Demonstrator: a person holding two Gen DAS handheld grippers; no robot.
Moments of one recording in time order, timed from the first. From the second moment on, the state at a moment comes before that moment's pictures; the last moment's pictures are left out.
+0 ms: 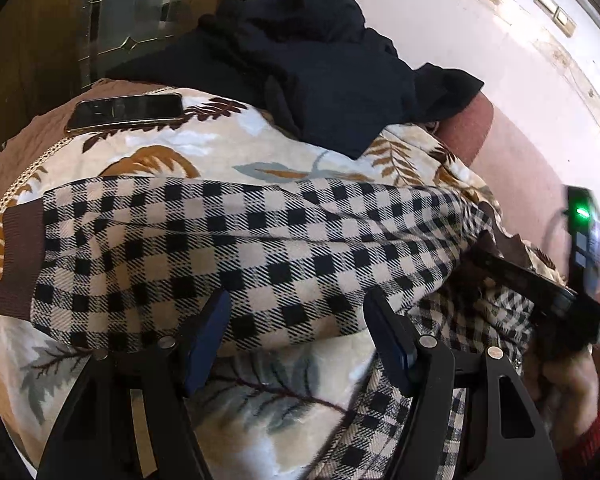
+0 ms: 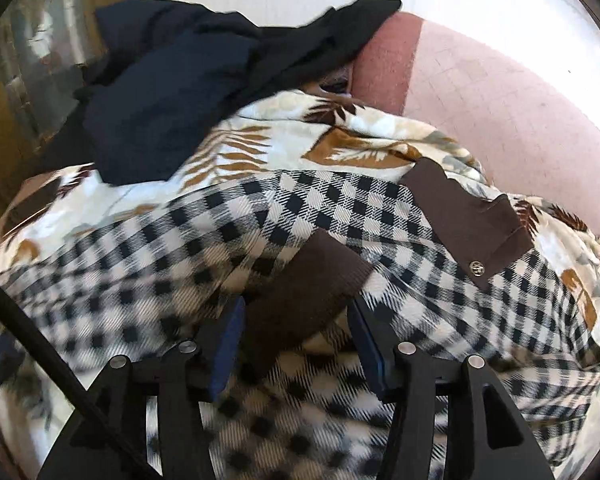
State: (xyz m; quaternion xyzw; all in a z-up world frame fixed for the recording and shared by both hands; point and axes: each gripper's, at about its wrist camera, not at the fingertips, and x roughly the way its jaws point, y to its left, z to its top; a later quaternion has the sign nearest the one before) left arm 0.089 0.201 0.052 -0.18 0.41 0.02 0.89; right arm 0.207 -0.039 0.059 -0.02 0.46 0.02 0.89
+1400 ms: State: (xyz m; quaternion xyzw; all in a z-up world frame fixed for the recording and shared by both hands) left arm 0.098 0.191 0.043 -0.16 0.43 0.01 0.89; right arm 0.221 -0.084 0.044 0.08 0.45 -0.04 0.89
